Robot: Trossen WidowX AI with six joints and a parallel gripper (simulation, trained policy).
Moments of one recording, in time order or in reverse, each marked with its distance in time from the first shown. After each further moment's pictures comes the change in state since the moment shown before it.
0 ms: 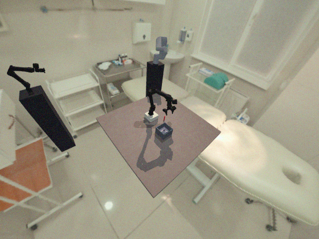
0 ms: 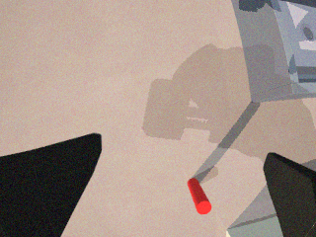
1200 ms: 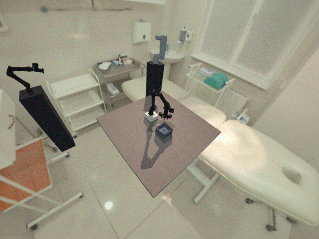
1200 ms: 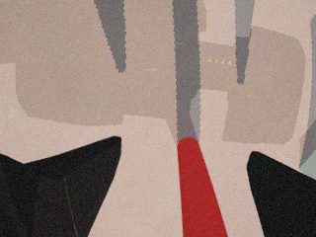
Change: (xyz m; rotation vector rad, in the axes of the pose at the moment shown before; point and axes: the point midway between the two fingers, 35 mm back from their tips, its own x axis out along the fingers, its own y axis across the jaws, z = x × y) arm 0.105 -0.033 -0.082 0.705 0.275 -0.154
